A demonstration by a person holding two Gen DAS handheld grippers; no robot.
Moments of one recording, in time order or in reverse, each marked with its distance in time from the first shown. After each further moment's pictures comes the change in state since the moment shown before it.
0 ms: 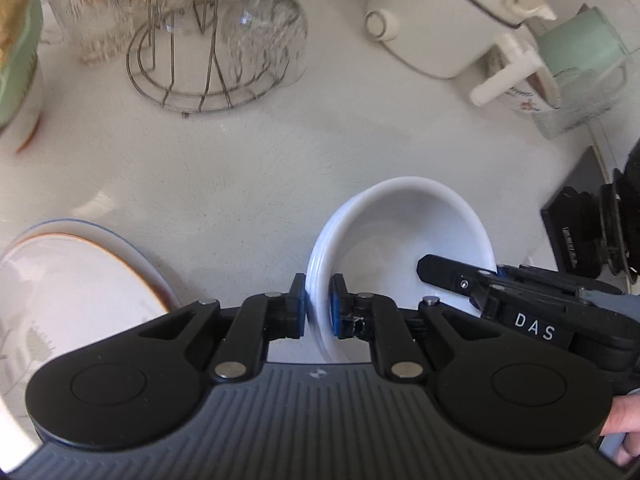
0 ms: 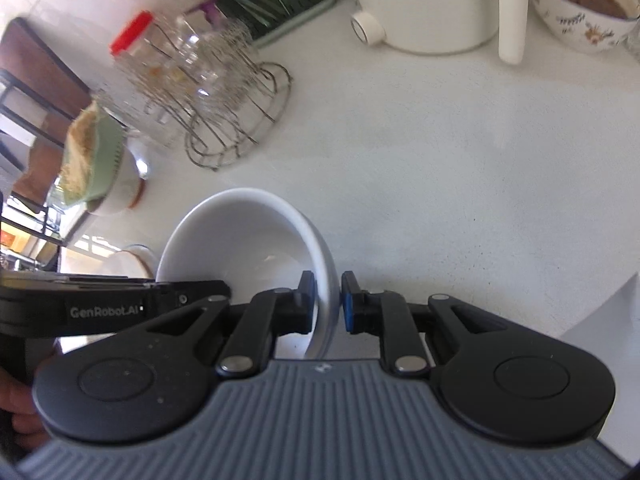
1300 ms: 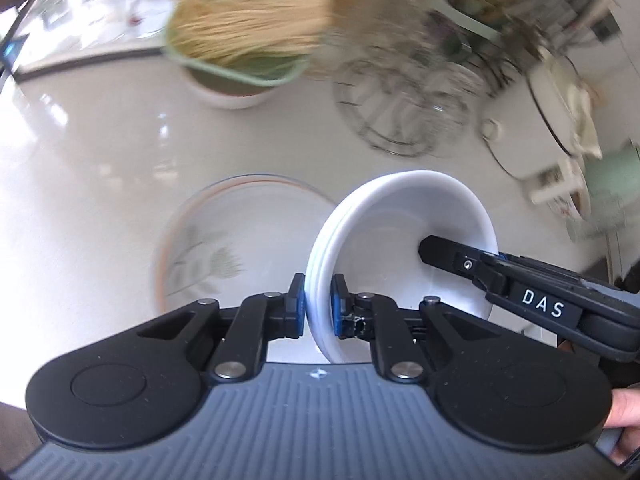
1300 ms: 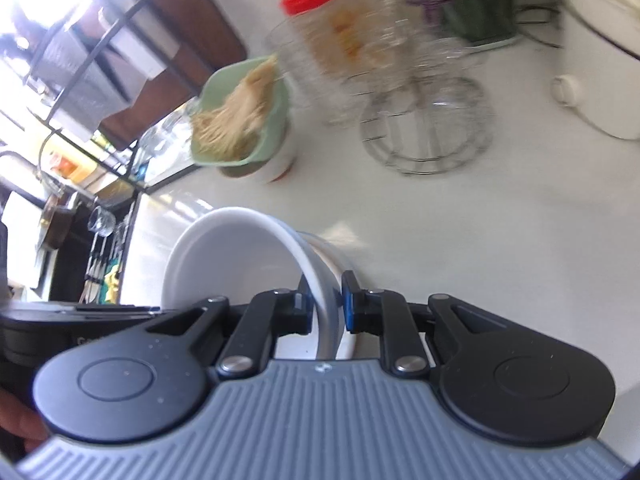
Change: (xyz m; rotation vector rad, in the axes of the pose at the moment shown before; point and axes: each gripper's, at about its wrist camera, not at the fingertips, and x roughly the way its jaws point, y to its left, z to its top) left arm -0.121 0.137 -0.071 -0.348 -0.152 0.067; right arm 0.011 0.166 0.003 -0.262 0.047 0.144
